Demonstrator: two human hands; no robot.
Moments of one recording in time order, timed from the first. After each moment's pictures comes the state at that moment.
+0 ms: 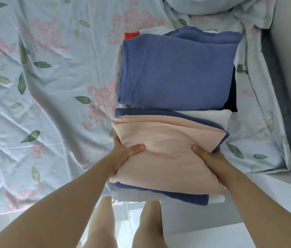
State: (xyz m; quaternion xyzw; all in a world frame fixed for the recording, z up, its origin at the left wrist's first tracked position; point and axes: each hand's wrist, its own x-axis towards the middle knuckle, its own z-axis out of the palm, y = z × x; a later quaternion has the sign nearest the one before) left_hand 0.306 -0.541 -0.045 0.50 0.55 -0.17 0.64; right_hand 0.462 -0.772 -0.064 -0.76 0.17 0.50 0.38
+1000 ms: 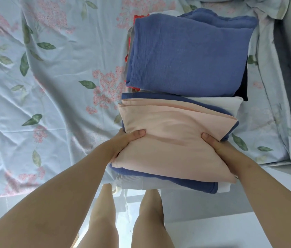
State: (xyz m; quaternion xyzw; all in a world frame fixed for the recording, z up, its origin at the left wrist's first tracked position) left_hand 0.291 -0.529 -0.050 0.43 0.53 -0.23 0.70; right_hand 0.464 -0.763 -0.032 -0.72 0.13 0.54 0.42
